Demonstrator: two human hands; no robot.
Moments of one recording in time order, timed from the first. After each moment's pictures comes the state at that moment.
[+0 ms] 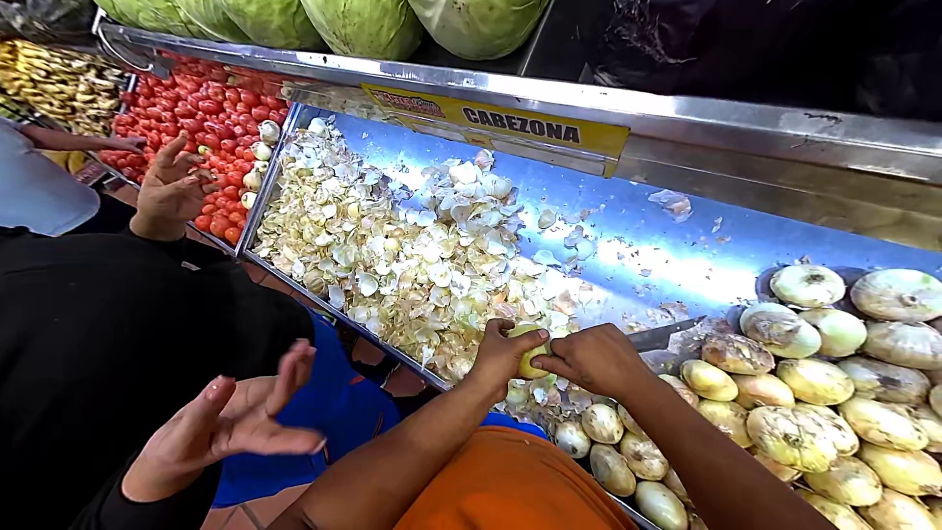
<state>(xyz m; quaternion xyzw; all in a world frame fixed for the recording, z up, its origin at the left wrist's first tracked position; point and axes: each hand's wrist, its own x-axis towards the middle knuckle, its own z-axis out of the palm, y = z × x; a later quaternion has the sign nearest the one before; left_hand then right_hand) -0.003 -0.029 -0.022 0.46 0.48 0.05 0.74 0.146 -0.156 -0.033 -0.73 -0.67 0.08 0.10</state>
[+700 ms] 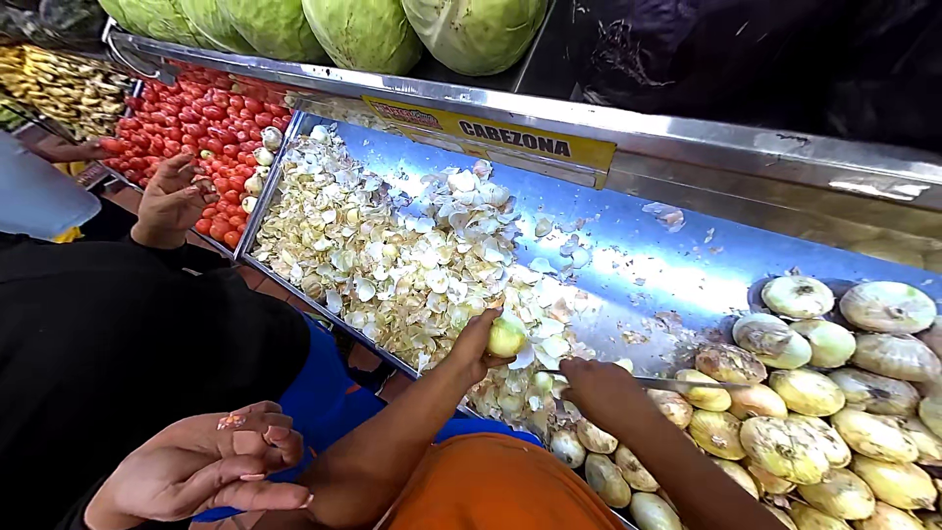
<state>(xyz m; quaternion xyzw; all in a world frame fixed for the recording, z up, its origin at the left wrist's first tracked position) 0.006 0.019 -0.046 0.38 0.52 0.04 0.77 0.124 -0.177 -0.027 -0.79 -0.54 0.30 -0.04</state>
